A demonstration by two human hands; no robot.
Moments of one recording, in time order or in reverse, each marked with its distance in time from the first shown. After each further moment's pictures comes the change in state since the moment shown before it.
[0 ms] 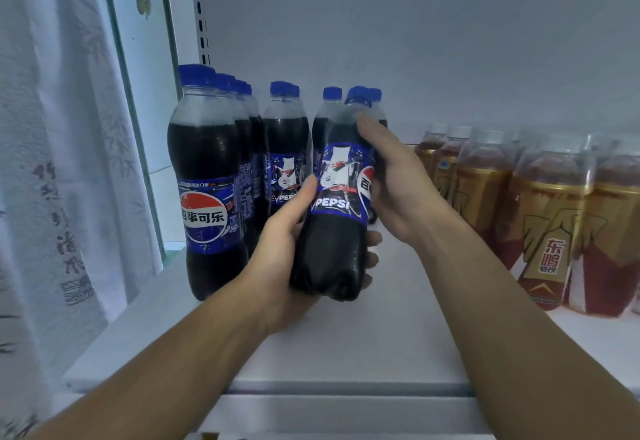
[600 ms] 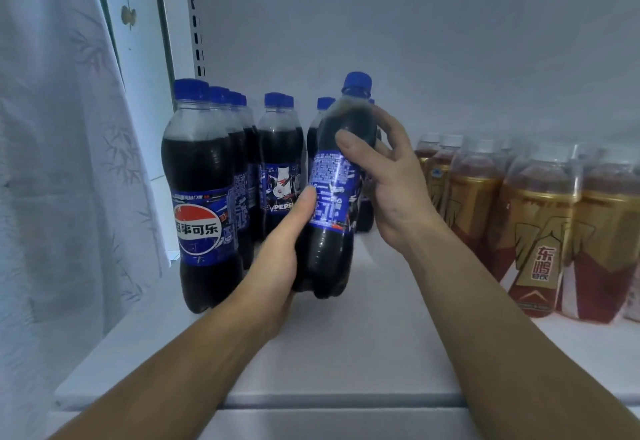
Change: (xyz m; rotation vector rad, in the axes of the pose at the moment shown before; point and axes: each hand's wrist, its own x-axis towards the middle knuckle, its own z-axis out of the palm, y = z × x) left_hand 0.003 -0.002 0.004 0.078 0.196 0.158; right_hand 0.000 -0.001 -0.004 -0.080 0.059 -0.193
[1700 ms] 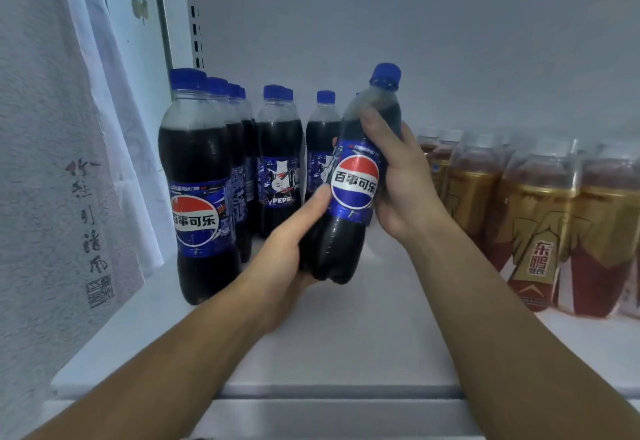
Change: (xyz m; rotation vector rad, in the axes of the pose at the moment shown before) left_hand 0.003 -0.005 0.001 0.007 -0.137 -0.030; right_hand 0.003 -0.002 -0.003 0.196 0.012 0.101
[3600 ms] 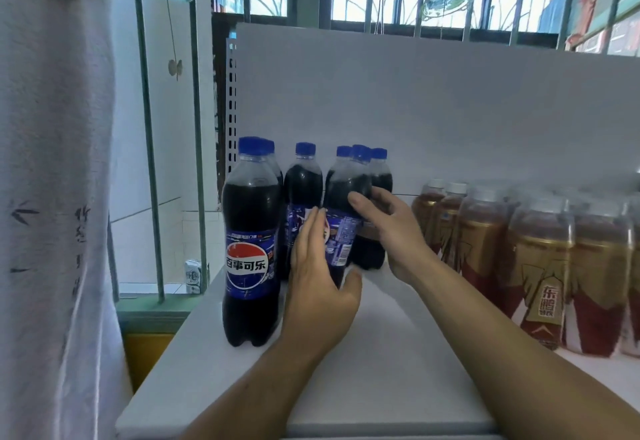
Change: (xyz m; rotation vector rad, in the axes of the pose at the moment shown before) left_hand 0.009 -0.013 -0.023 0.770 0.255 0.563; right_hand 0.016 0.027 0.008 -0.453 0.015 -0.081
